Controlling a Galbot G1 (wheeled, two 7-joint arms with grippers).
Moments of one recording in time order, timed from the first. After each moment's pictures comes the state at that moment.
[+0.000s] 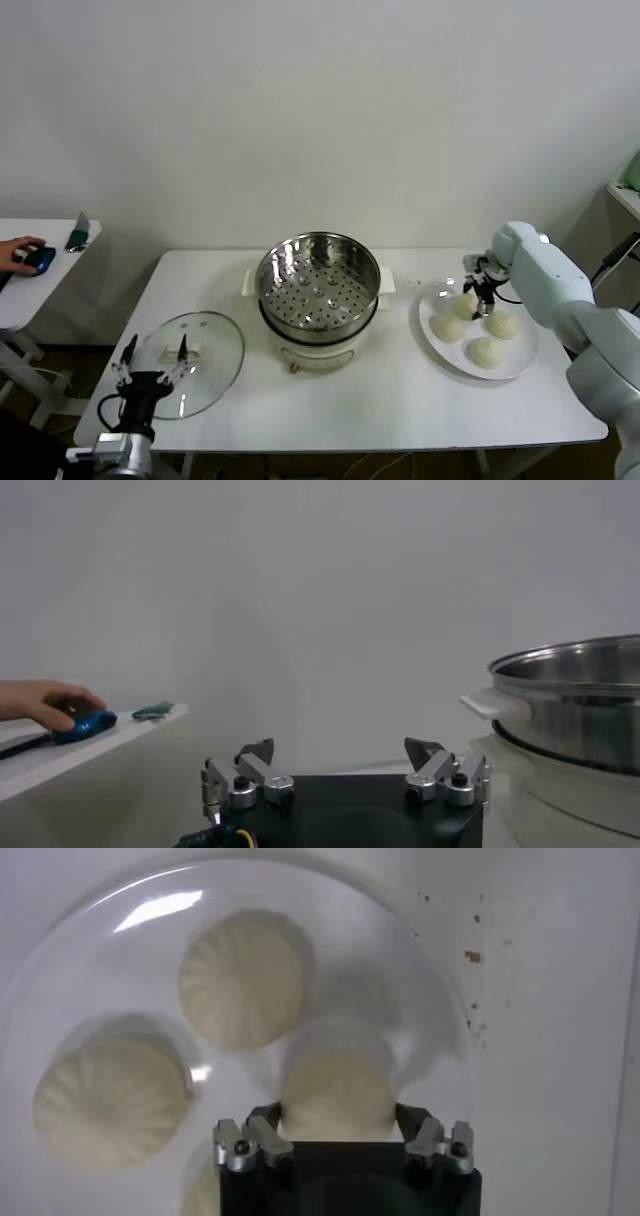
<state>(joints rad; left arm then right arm) 1.61 -1.44 -0.73 -1.99 -0.05 -0.07 -0.01 0.06 1.12 -0.55 0.33 -0.46 0.20 -1.12</state>
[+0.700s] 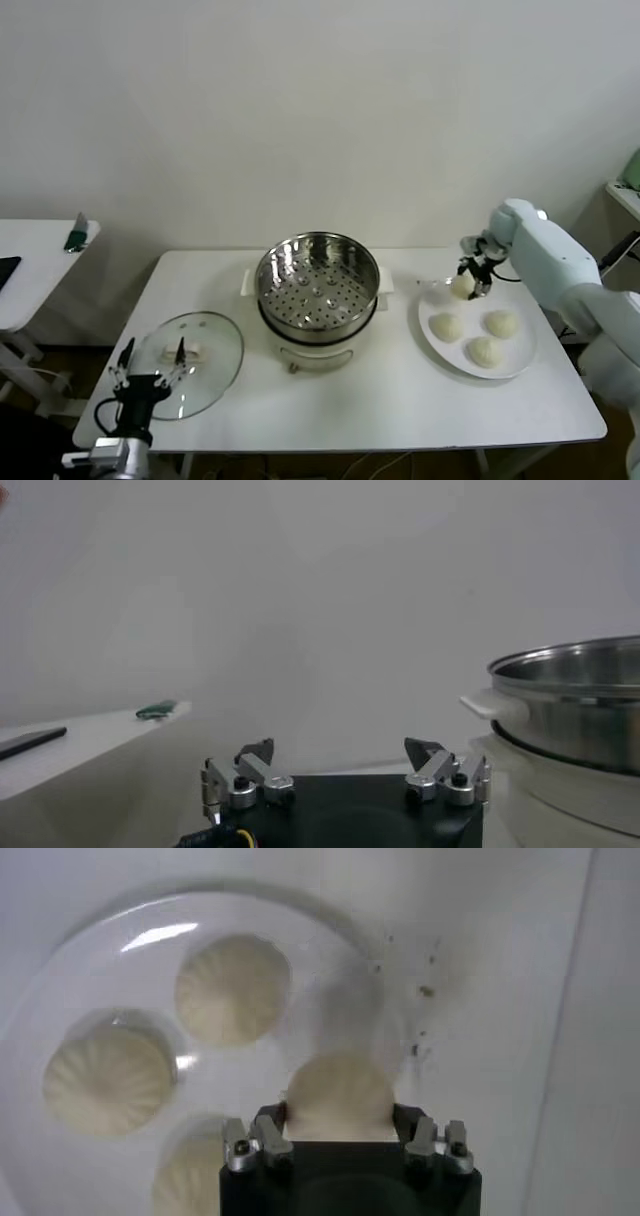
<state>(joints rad) 1.63 -1.44 -0.73 -2.00 -0.06 -0.07 -0.01 0.18 1.09 -0.69 0.45 -0.38 0.27 -1.17</state>
